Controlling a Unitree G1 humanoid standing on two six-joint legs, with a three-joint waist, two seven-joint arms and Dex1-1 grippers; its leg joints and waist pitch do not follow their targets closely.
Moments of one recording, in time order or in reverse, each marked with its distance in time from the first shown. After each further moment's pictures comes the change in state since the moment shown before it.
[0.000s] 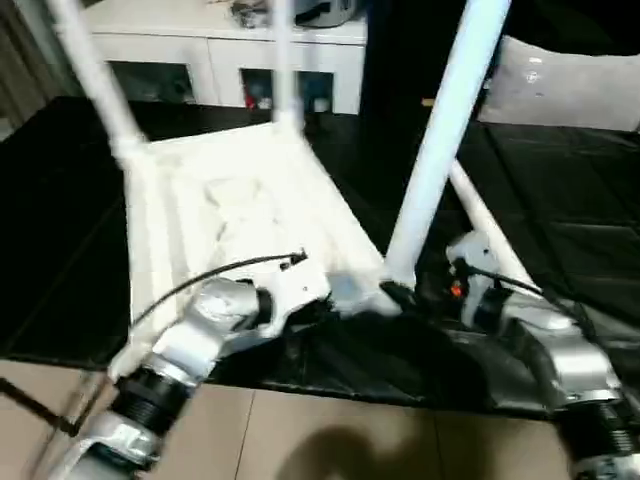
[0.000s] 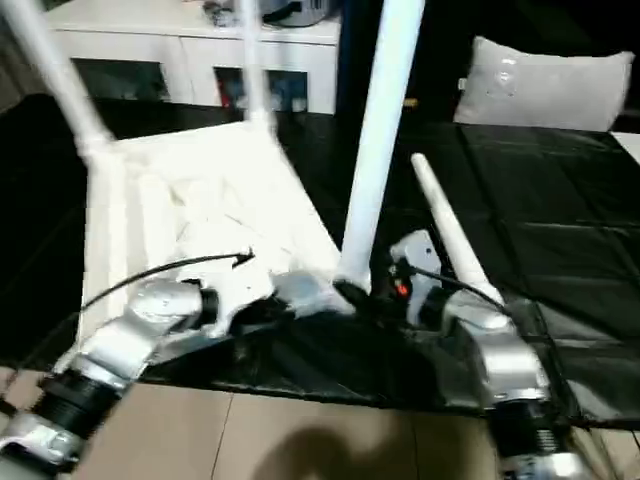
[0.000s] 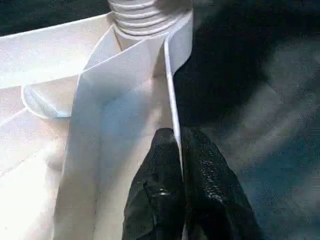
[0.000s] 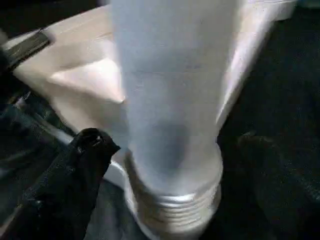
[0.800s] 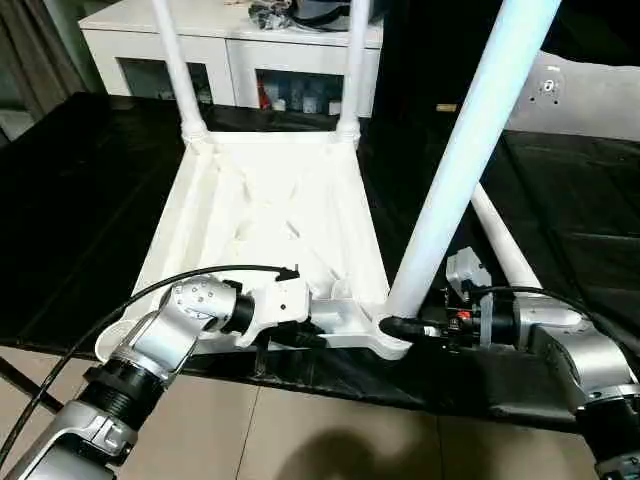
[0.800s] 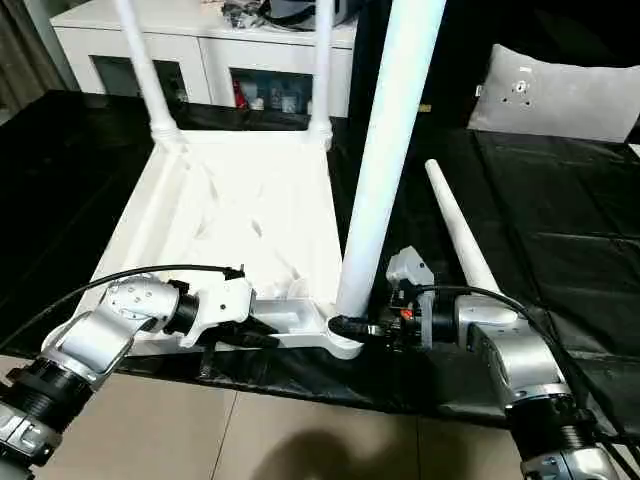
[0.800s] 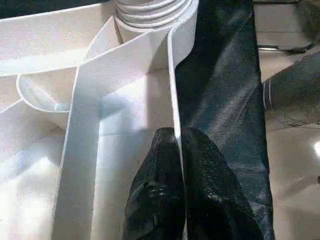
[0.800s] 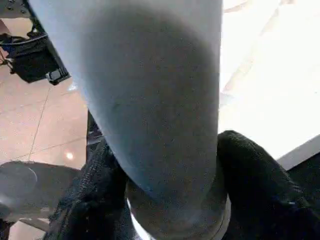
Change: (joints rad) left arm -0.021 0.070 -0.026 0.037 -0.027 -0.109 -0.206; right arm 0.006 -0.075 0.076 -0.047 0.071 0.083 0.271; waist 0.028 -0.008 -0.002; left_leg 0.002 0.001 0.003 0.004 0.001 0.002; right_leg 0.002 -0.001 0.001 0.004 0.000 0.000
